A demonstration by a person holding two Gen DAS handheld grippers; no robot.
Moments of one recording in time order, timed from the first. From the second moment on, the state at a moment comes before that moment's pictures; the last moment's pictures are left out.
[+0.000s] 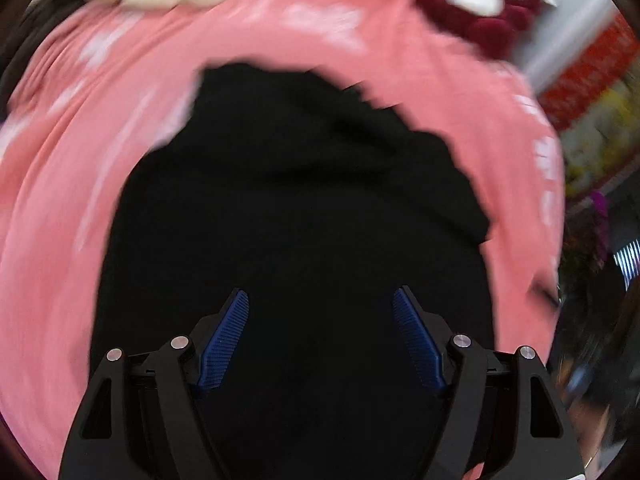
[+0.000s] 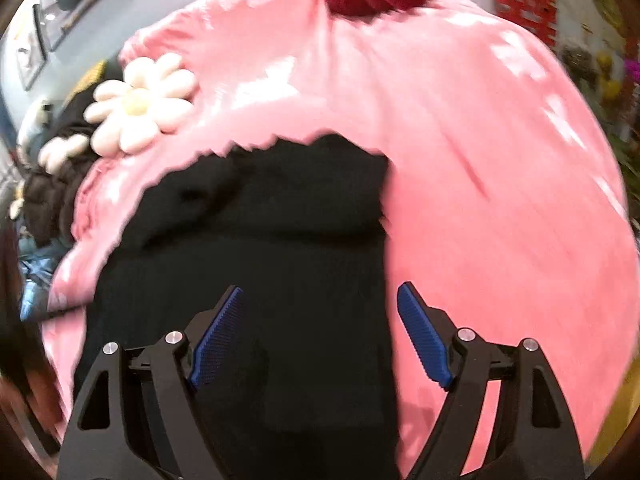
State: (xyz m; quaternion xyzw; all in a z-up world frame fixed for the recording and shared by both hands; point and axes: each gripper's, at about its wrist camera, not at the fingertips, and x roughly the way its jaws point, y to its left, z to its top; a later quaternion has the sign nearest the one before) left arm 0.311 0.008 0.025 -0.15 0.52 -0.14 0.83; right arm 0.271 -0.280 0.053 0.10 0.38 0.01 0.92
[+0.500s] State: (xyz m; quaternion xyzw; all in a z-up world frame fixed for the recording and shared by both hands) left arm 0.234 0.046 -0.015 -0.04 0.47 -0.10 0.88; right arm 0.479 -0.120 0.023 -0.09 0.43 0.08 0.89
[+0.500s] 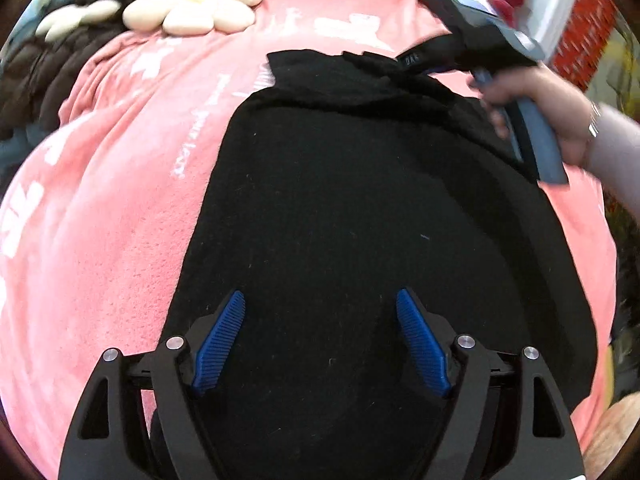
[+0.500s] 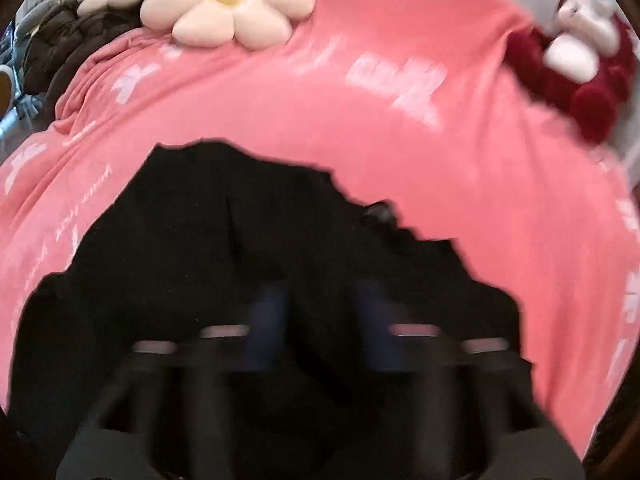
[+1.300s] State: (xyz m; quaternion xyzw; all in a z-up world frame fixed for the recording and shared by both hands) left arm 0.232 0.037 -0.020 -0.02 0.46 -0.09 0.88; right arm 0.498 -0.102 0.022 -0.20 0.43 0.01 0.88
